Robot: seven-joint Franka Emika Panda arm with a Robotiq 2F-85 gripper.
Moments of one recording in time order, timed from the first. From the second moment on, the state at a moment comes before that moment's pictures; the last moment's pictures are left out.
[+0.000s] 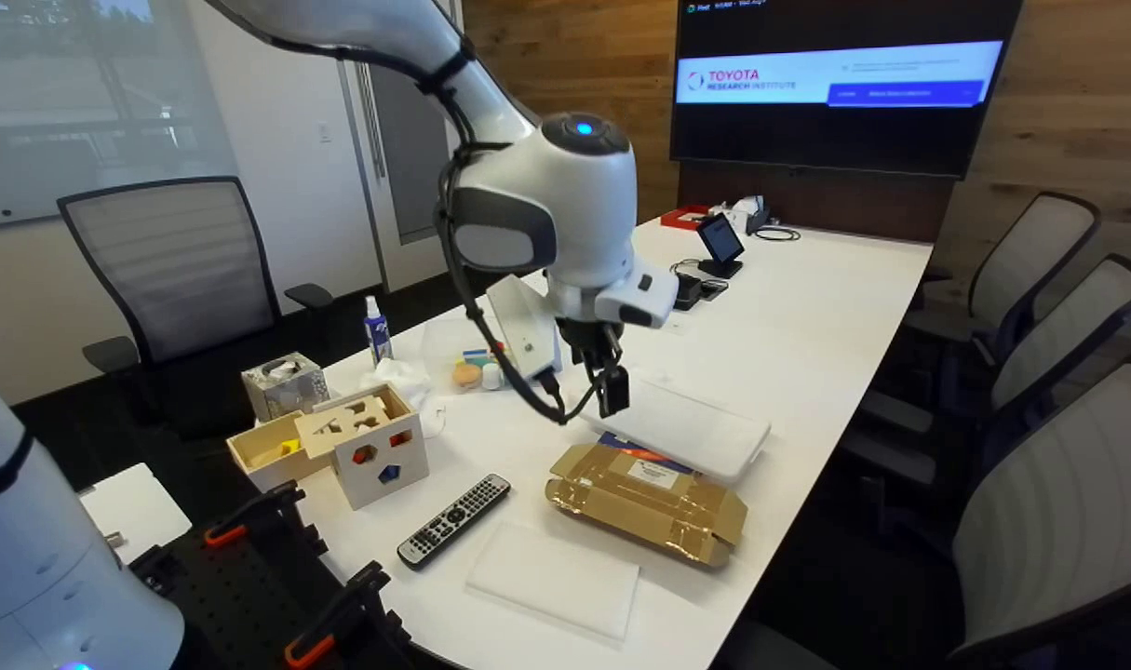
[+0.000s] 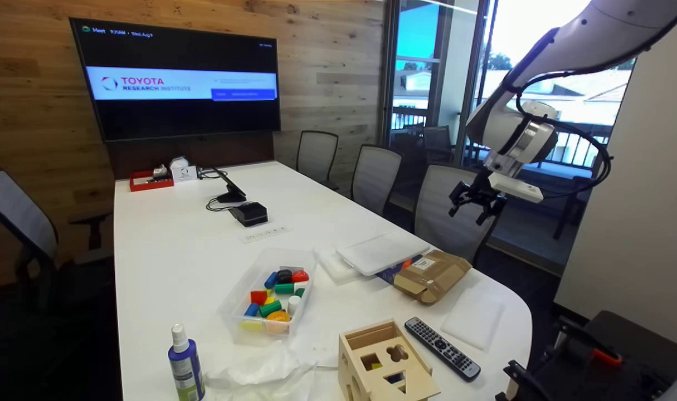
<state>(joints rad) -0.05 0.20 -0.35 -2.37 0.80 2.66 -0.54</state>
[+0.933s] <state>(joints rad) -0.32 0.71 -0.18 -2.11 1.52 2.55 -0.98</state>
